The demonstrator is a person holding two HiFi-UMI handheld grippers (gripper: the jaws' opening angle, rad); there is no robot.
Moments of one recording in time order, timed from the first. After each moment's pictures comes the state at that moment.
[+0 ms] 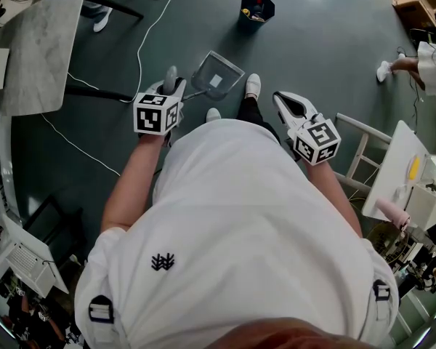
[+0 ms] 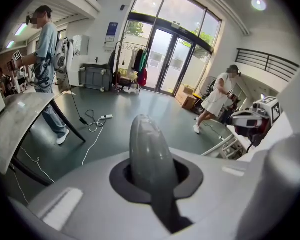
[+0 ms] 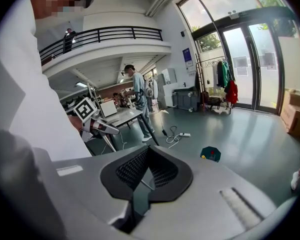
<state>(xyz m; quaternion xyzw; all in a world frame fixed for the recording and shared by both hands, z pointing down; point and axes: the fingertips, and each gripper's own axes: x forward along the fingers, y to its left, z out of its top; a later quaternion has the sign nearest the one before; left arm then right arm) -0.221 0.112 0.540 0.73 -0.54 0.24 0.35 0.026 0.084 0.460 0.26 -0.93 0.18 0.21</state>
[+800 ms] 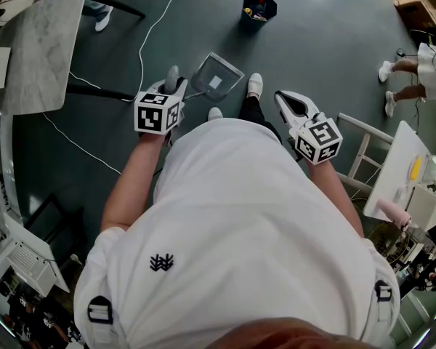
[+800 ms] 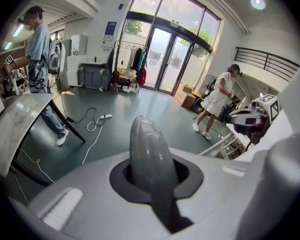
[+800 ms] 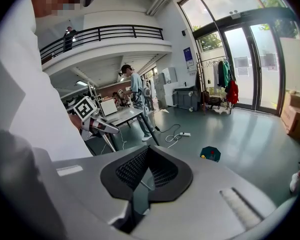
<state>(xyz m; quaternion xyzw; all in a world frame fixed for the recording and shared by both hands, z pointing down) -0.224 0.115 0.540 0.73 -0.53 0.24 0.35 0.023 0.084 0.461 0.26 -0.93 0.18 0.21</state>
